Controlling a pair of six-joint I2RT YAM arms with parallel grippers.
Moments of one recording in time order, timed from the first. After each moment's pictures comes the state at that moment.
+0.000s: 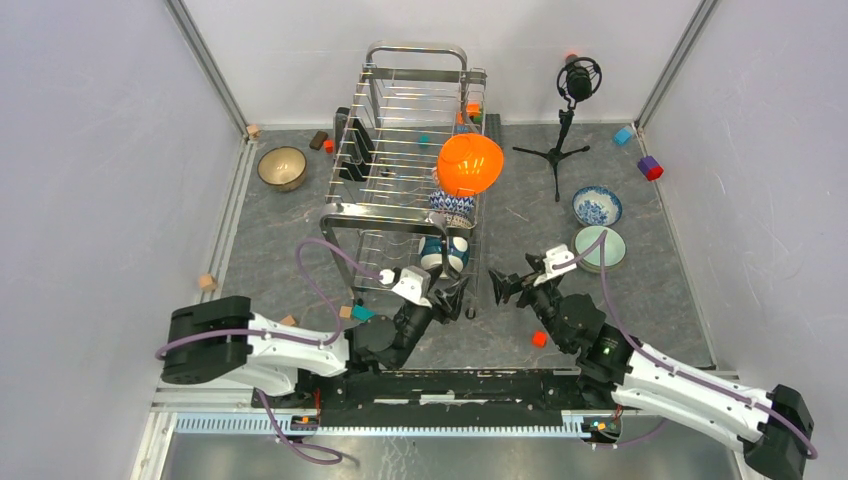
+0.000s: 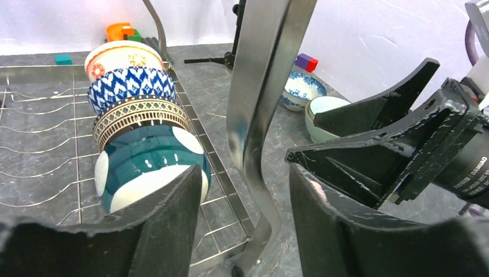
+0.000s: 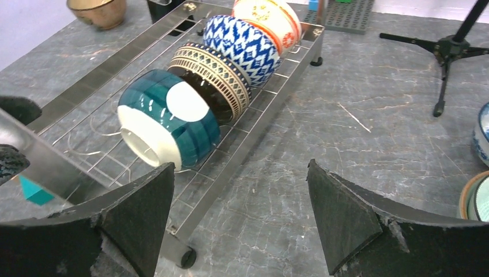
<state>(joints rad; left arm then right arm) -1.43 1.28 0.40 1.09 -0.85 -0.09 1.01 0.51 0.22 0.24 0.55 0.13</state>
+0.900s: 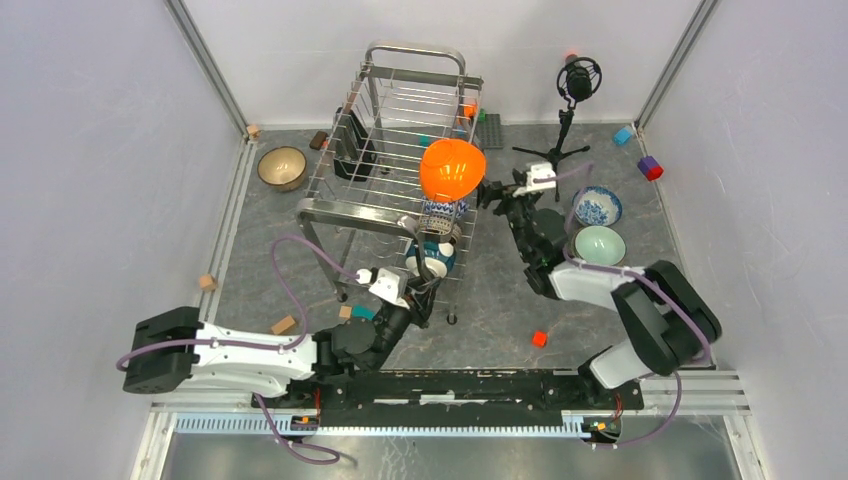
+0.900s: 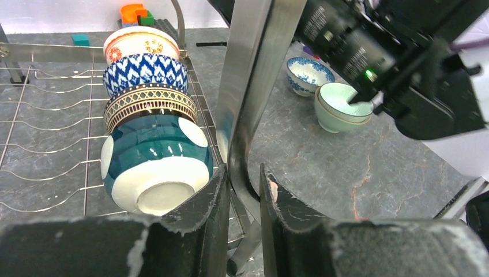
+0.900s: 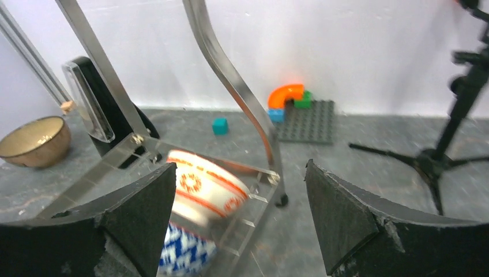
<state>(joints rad) -1.44 1.06 0.35 0.86 -0.89 -0.15 0.55 1.45 0.53 1.11 0.31 0.09</state>
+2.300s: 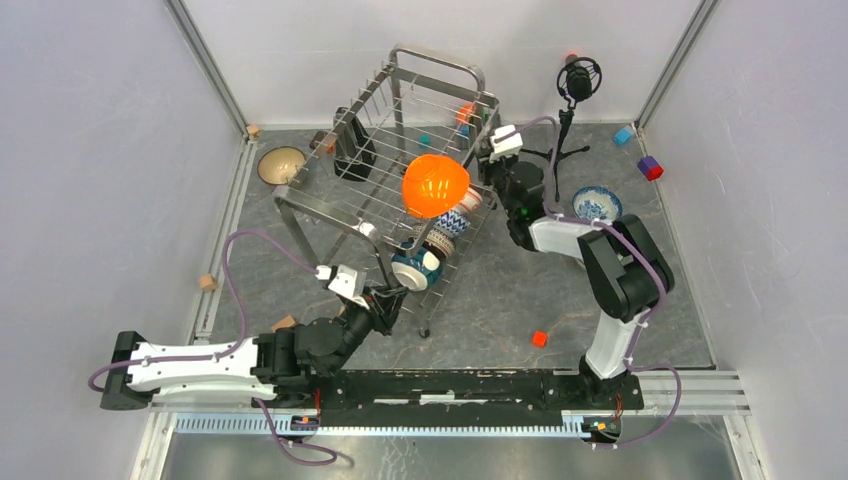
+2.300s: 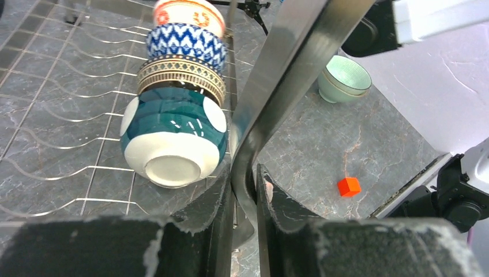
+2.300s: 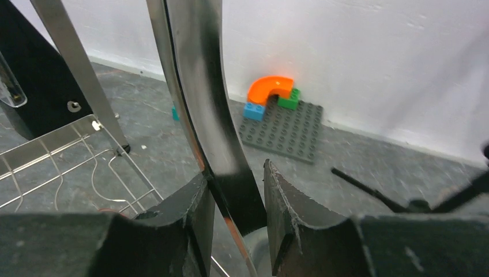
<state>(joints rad) -1.44 0.57 0.37 0.12 -0.87 -0.42 0.45 1.86 1.01 0.90 0.11 -0.11</state>
